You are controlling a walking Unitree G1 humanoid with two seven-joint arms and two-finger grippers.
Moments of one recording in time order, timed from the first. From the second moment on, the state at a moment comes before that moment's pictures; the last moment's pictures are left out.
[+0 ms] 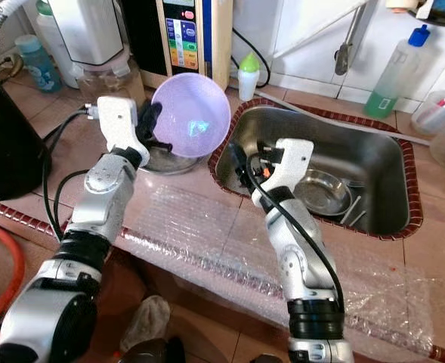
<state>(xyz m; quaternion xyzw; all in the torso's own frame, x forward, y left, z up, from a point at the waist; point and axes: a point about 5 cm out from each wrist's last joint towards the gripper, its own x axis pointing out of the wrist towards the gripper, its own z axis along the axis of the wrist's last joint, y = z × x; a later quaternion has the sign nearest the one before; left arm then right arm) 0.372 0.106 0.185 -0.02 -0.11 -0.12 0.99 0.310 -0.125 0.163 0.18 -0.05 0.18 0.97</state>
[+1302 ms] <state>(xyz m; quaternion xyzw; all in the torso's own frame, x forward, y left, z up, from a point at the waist) 0.343 0.062 0.180 -0.01 -0.13 -0.22 0.97 0.338 -0.135 0.151 0.23 0.00 0.08 0.97</state>
